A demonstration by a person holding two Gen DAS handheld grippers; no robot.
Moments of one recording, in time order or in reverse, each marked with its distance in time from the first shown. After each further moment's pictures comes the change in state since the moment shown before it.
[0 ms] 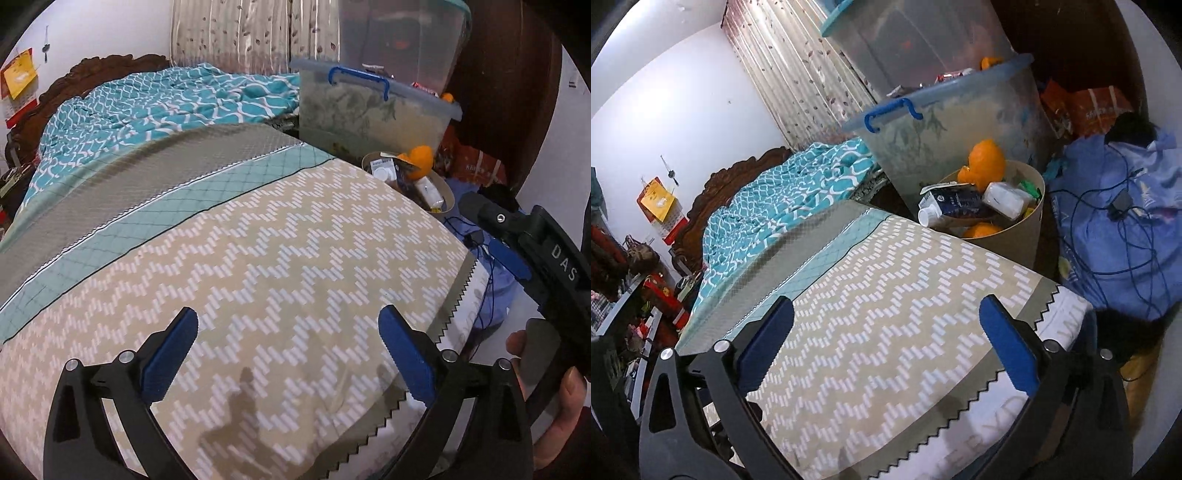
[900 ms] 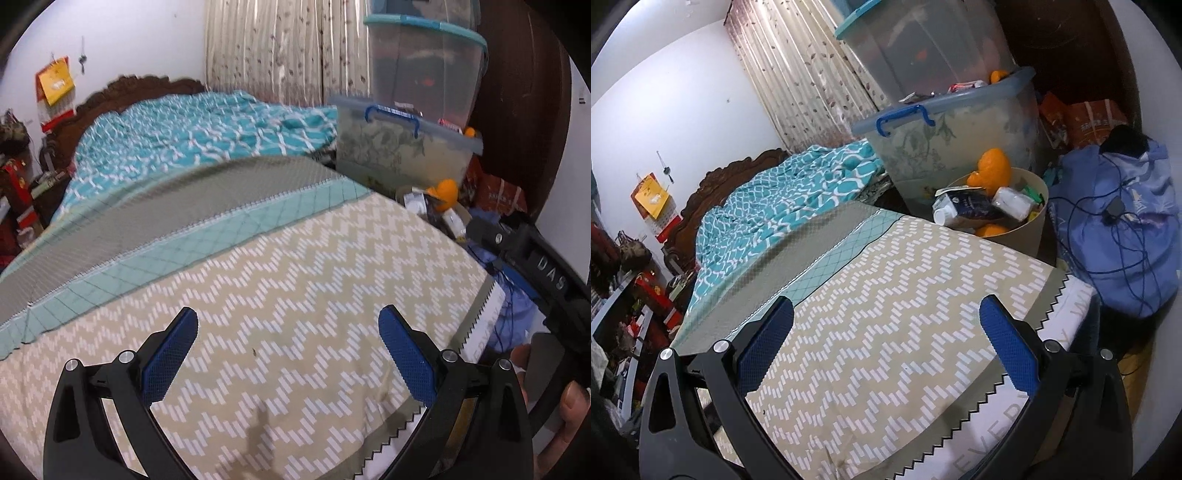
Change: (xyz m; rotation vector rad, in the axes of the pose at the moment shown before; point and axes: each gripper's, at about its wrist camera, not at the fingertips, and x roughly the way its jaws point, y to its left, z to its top) left arm -0.049 0.033 -0.010 -0.040 -0.144 0.126; right arm -0.015 0.038 -0.014 -0.027 -0.023 -0.043
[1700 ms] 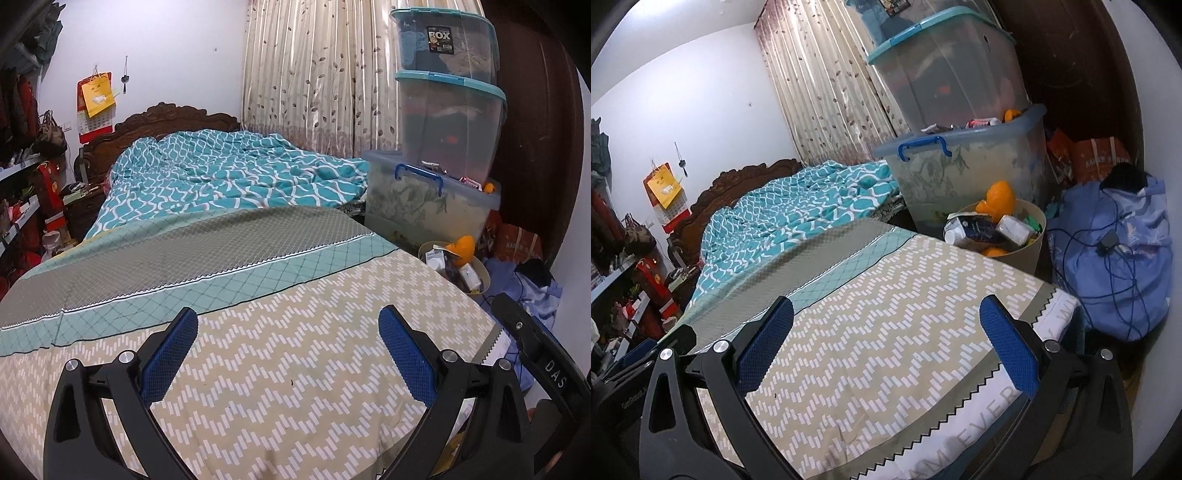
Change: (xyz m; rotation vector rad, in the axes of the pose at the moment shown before) left arm -0.044 0.027 0.013 -0.079 -0.157 0.081; right arm -0.046 0.023 -0.019 -0.082 -0.085 0.021
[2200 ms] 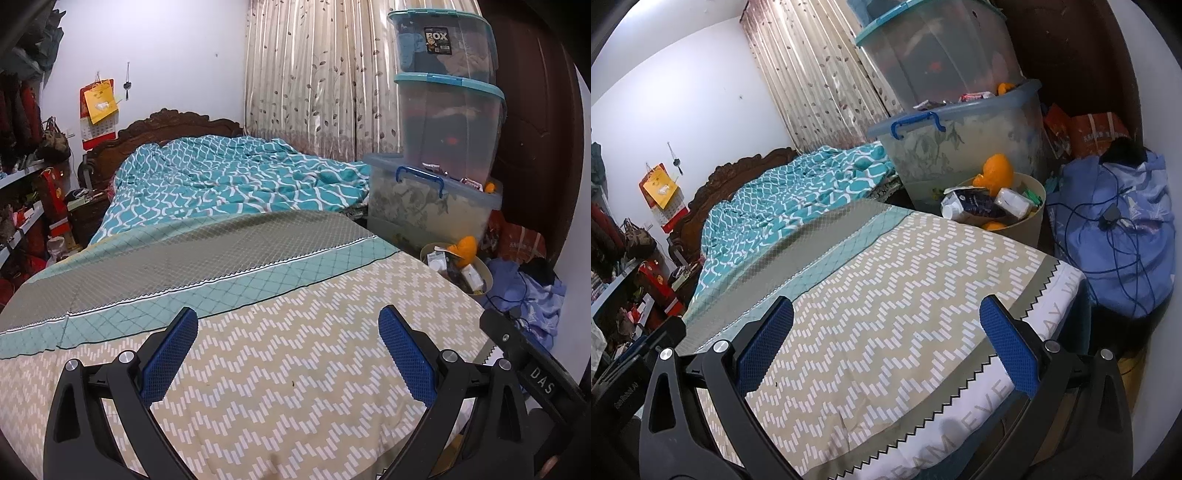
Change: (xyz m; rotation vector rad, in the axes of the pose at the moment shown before) left arm -0.007 -0.006 -0.003 0.012 -0.025 0.013; right arm 0.008 -0.009 -0.008 0.044 0.076 -0.017
